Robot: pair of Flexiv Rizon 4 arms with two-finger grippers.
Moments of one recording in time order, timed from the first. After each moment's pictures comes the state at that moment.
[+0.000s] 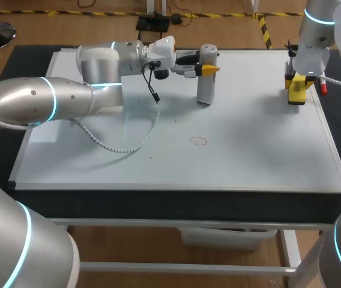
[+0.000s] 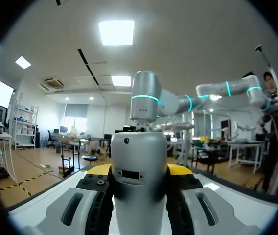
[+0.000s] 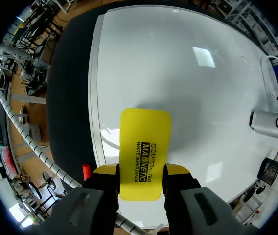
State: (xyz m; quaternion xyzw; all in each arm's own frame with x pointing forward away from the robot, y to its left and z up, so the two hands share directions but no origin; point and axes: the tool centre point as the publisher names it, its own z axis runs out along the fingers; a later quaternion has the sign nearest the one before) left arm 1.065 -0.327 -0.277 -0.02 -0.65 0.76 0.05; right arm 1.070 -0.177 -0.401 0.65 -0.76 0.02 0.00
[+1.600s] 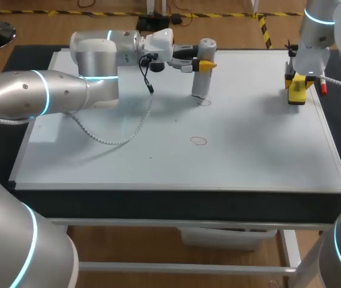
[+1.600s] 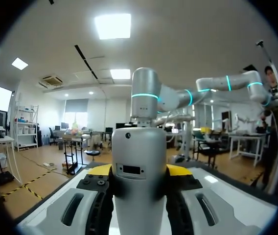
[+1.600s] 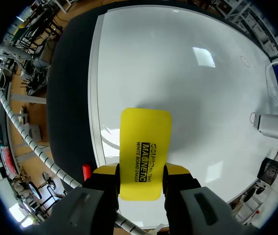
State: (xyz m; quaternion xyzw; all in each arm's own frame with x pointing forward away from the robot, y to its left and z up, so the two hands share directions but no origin) left arm 1.069 -0.313 -0.262 -0.03 -0.67 0.74 0.04; right arm 1.070 -0.177 -0.401 0.65 -0.76 0.02 0.00
